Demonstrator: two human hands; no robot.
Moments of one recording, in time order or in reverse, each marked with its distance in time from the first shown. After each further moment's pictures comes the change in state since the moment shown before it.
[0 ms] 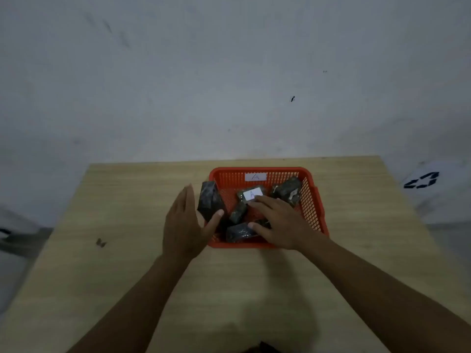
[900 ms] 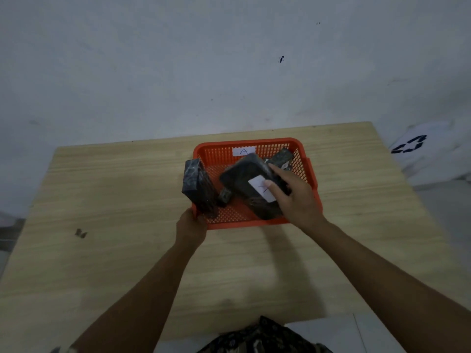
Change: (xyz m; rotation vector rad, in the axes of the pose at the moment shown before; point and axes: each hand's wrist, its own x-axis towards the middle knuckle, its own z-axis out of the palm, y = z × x) left_hand -0.003 -0.021 0.087 -0.327 -0.302 -0.485; right_hand -0.020 0.012 -0.004 0.541 0.436 0.267
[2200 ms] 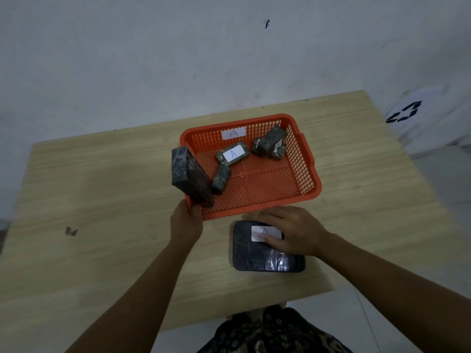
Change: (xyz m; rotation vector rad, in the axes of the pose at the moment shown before) left_hand -0.007 -0.015 0.009 -0.017 0.058 0.060; right_hand -0.082 0.068 0.019 -0.423 -0.337 -0.505
